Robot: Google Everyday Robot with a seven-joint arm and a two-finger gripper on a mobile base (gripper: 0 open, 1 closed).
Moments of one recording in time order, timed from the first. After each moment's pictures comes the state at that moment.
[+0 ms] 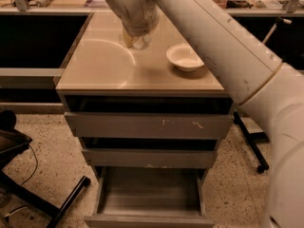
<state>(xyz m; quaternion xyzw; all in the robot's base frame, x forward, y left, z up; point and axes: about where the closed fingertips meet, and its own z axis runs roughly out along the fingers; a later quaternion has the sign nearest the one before) 0.738 0.007 0.930 -0.23 0.89 -0.11 0.37</state>
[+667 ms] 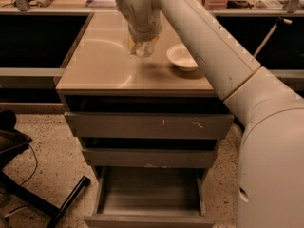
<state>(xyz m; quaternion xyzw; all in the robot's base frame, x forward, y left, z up) 0.765 0.002 0.879 -0.18 0.93 -0.06 0.32</state>
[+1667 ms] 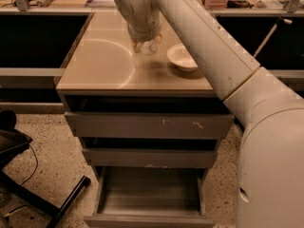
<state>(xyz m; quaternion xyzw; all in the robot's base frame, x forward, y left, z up) 0.765 0.002 0.879 -0.18 0.93 -0.06 0.32</state>
